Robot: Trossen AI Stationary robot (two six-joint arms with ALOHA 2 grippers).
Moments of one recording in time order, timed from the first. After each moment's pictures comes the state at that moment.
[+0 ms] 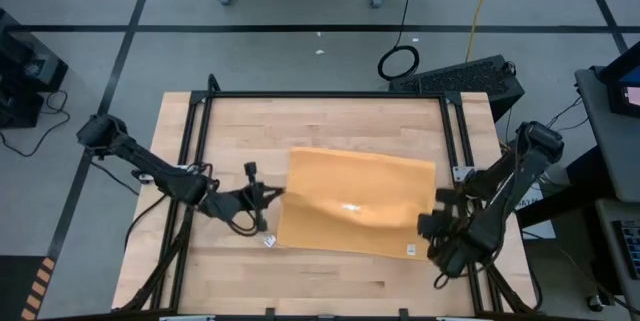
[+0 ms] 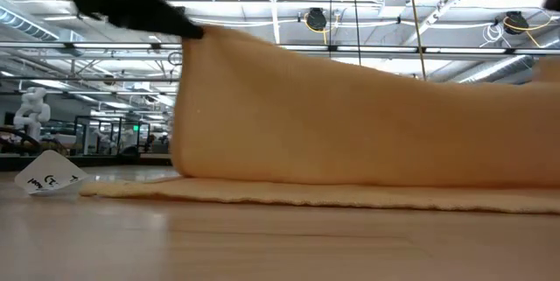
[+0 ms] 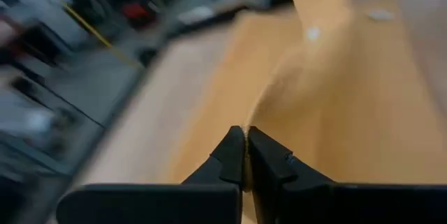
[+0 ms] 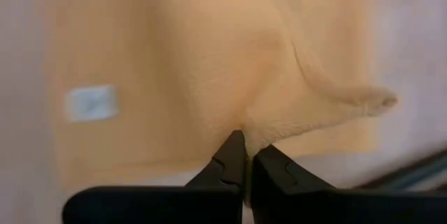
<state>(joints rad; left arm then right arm) -0.47 1.19 0.55 0.21 -0.76 0.12 0.92 1.39 1.00 -1.35 0.42 1.09</state>
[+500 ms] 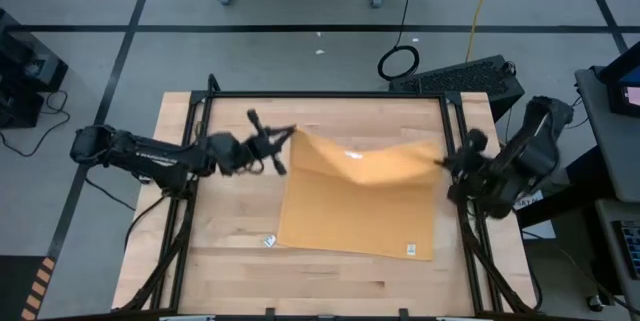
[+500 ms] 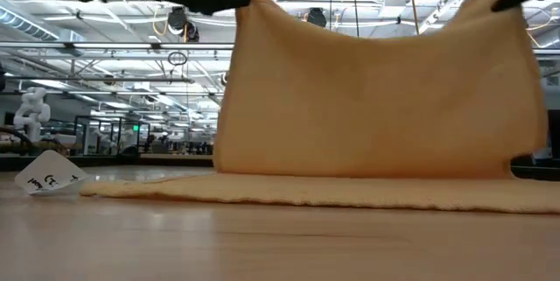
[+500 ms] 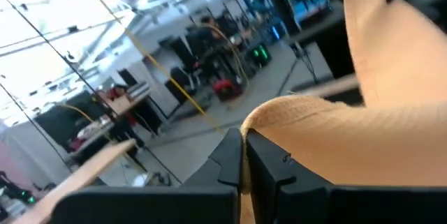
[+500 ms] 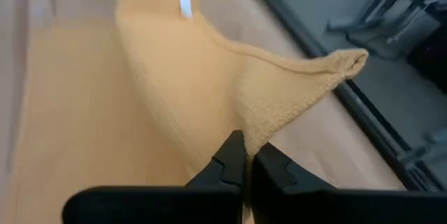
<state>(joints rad) 0.02 1.17 0.59 0.69 -0.45 0.61 0.88 0.79 1.00 -1.57 0.93 1.13</state>
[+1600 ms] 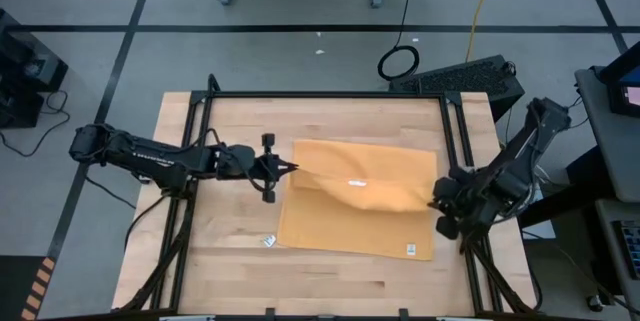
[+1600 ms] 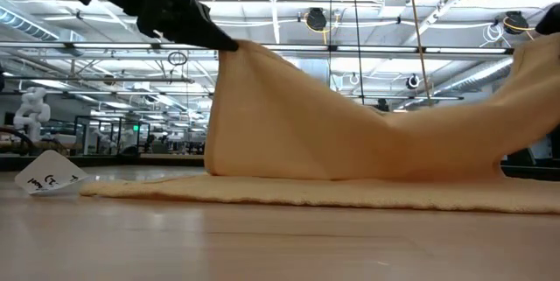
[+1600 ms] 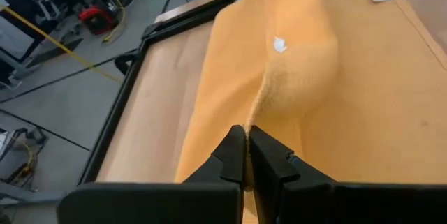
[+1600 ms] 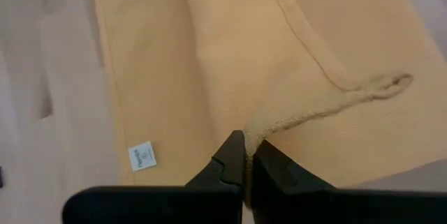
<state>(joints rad) -0.05 1.16 0.62 0.13 -0.22 0.35 0.88 0.91 0.79 -1.17 0.47 1.23</state>
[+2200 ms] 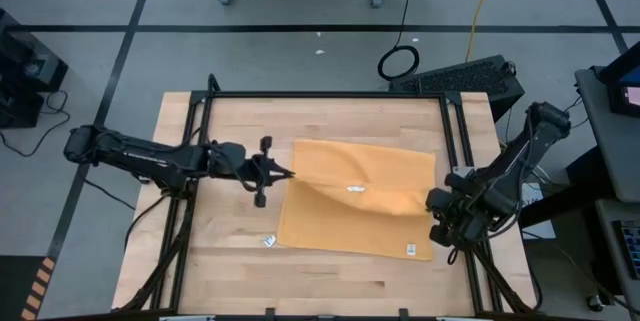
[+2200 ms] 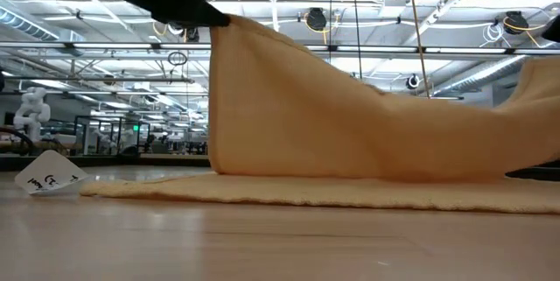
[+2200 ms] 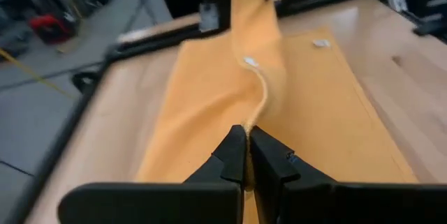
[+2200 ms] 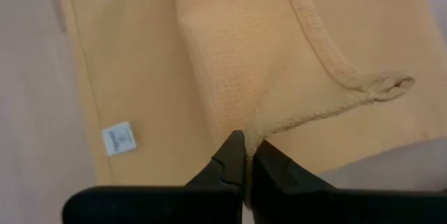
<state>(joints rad) -0.07 1.08 0.62 0.09 -0.06 0.24 0.89 1.07 0.79 -1.16 0.42 1.24</state>
